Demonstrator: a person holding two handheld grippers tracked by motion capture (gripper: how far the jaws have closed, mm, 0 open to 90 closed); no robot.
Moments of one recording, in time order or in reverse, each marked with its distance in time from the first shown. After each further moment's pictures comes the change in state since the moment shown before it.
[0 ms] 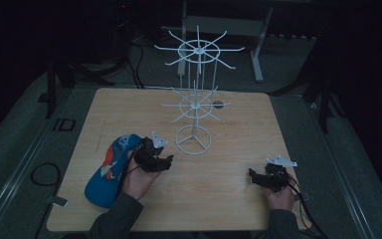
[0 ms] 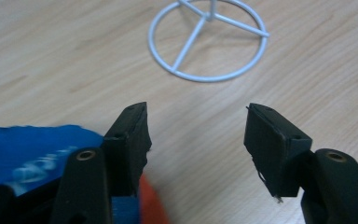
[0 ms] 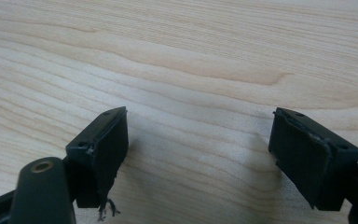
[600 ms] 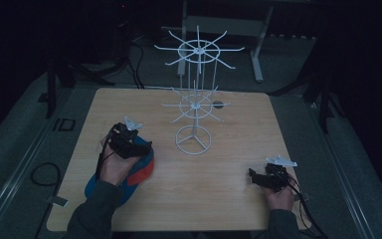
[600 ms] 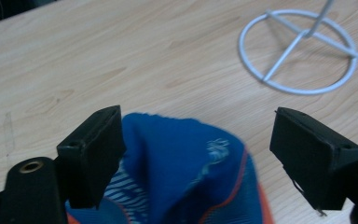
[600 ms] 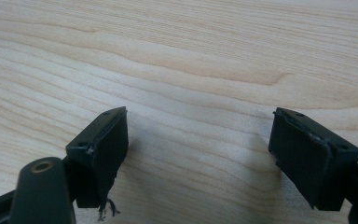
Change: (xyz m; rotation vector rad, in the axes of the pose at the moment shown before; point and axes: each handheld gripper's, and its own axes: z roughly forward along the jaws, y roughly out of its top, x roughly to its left) left arm 0.070 -0.001 -0.016 0.021 0.107 -0.107; right arm 0.000 0.000 0.000 0.000 0.000 0.003
